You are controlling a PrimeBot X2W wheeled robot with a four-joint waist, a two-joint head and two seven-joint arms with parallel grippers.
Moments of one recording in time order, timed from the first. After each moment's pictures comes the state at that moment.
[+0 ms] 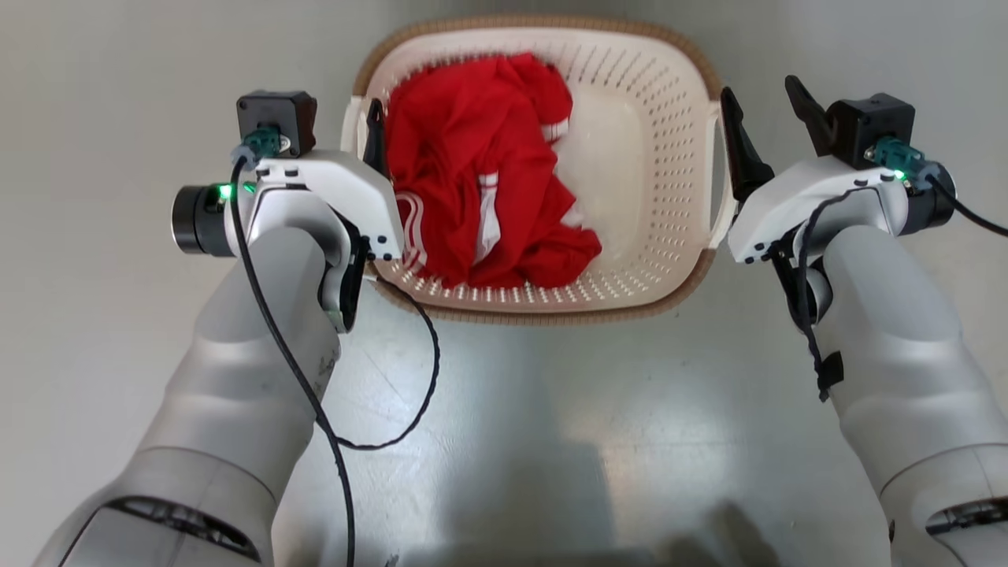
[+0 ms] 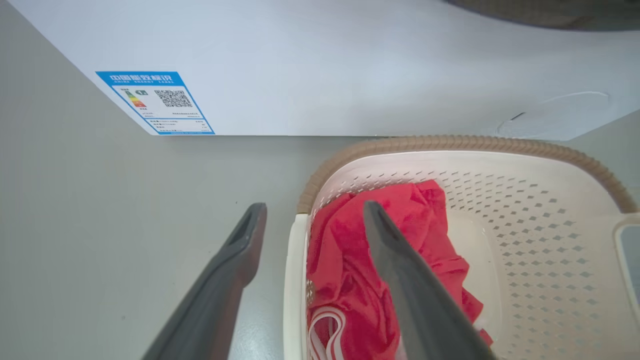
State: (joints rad) left arm -1.02 0.04 -0.46 1.11 -0.53 0.10 -0.26; right arm -0.94 -0.07 0.04 1.02 0.07 0.12 -0.25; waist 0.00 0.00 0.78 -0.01
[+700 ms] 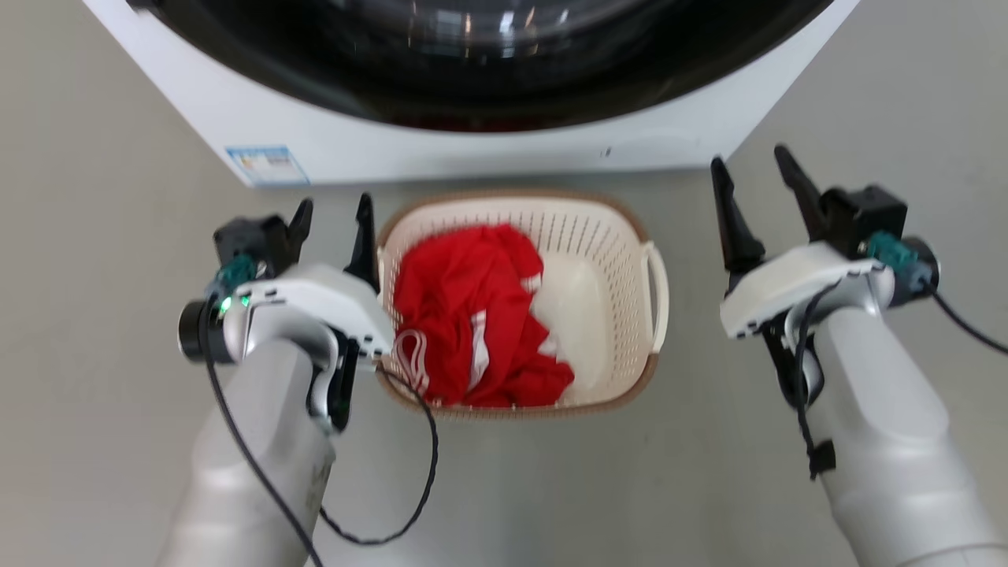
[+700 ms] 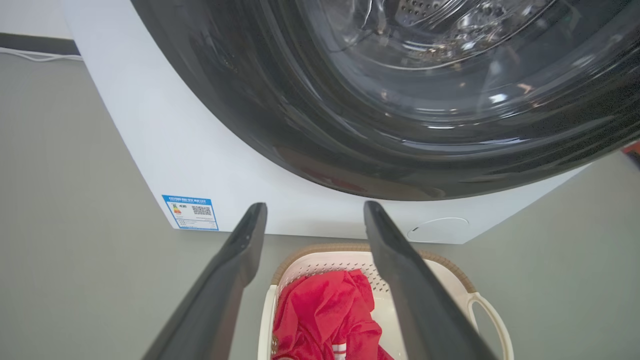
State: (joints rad) left arm -0.70 0.04 -0.22 0.82 -0.40 0.04 -0.26; right arm -0.70 -0.06 0.03 0.76 0.08 0.12 -0.25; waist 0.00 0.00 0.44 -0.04
